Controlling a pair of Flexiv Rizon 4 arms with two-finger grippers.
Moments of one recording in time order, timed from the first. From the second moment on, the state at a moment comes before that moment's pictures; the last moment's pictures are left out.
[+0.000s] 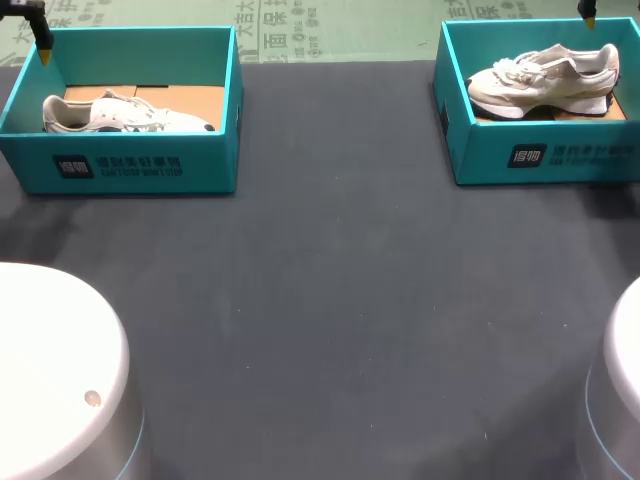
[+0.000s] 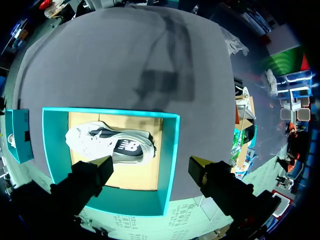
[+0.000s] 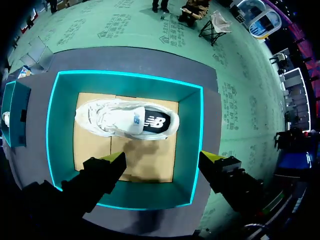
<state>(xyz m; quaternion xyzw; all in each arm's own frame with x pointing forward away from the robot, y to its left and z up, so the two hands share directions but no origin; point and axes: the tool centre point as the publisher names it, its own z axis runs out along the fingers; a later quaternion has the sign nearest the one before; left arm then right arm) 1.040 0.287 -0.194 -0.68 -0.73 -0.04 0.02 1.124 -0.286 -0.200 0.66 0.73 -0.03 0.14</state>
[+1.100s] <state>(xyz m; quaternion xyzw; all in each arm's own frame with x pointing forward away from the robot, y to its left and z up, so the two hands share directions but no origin) 1.040 0.287 -0.194 -0.68 -0.73 -0.04 0.02 1.159 -0.318 -0.280 0.71 0.70 -0.04 0.12</state>
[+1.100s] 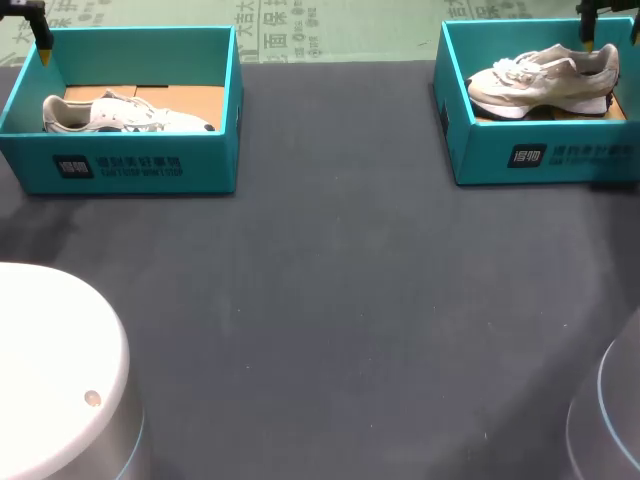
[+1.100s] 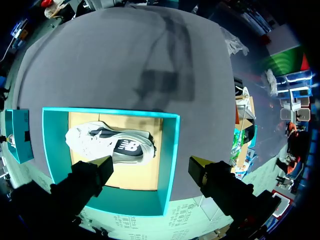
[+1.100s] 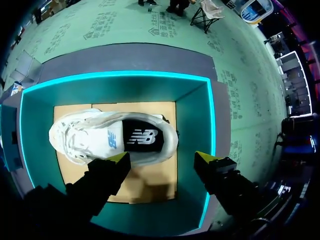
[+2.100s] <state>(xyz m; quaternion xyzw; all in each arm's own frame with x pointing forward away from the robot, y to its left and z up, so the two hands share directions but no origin) 1.040 0.287 -0.194 -0.68 -0.73 -0.04 0.02 1.169 -0.336 -0.328 0.73 0.68 -0.05 0.10</state>
